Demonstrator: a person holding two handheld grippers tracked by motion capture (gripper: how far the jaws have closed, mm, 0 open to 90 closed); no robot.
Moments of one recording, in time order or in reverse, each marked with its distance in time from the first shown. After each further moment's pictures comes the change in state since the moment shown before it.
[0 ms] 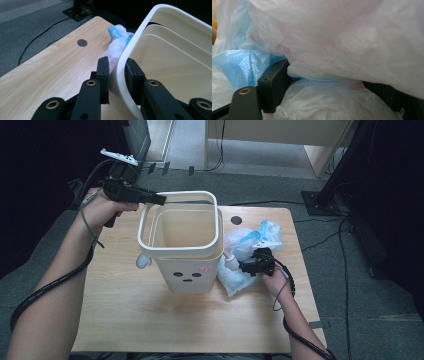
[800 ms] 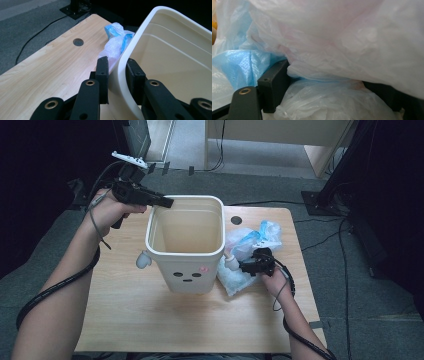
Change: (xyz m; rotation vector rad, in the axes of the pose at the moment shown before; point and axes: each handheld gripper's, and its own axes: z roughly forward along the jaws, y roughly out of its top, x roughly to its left) left arm -0.007 0.002 0.014 0.024 -0.004 0.010; right arm 0.000 0.000 0.000 -0.001 0.001 0.000
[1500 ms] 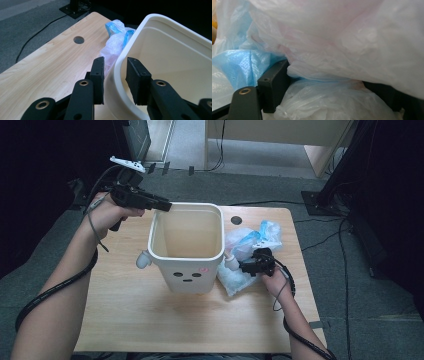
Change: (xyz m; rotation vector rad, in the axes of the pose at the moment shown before) left arm 0.005 -0.011 -0.002 -0.005 -0.002 0.020; right arm 0.000 0.000 0.000 0.001 0.001 -0.002
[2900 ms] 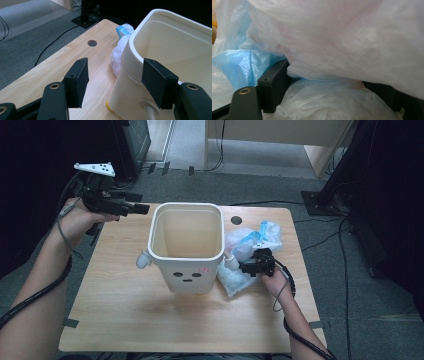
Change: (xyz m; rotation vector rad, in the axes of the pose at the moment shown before) left arm 0.010 -0.034 -0.046 -0.085 0.074 0.046; right arm 0.000 -0.001 0.000 -0.002 0.000 0.000
